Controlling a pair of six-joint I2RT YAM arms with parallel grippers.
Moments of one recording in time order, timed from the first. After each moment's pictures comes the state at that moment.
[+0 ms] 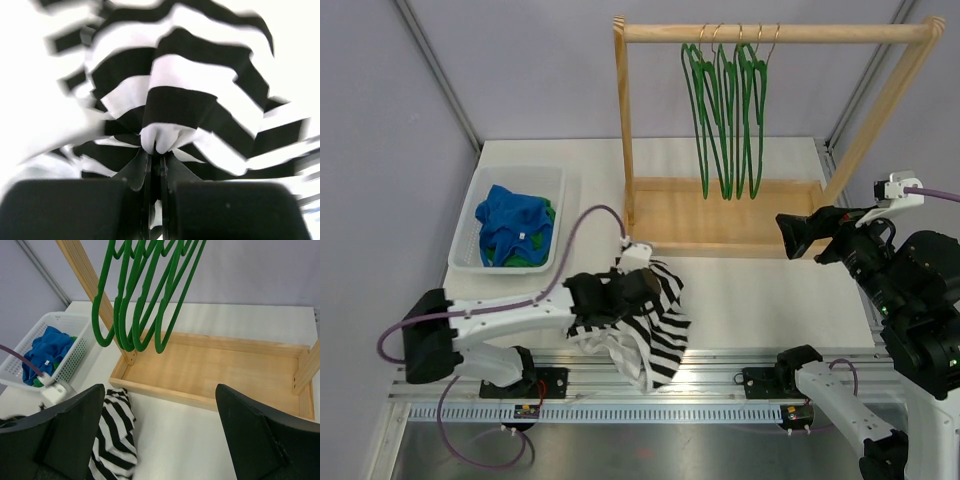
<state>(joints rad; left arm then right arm) -1.23 1.40 0.91 -0.57 -0.48 -0.76 0.29 0.72 1.51 -0.88 -0.02 0.21</state>
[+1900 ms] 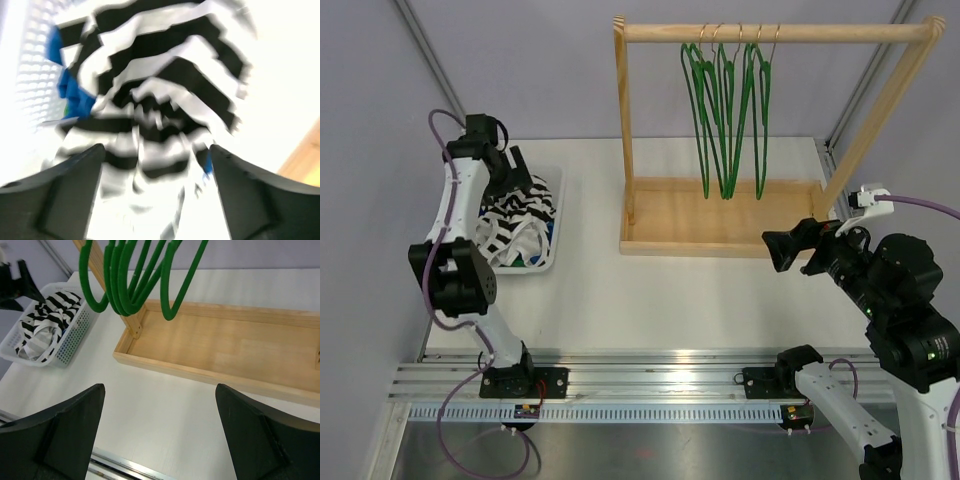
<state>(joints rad) 0.10 1.83 1.75 -1.01 -0.09 -0.30 0.29 0.66 1.35 -0.88 -0.08 0.24</state>
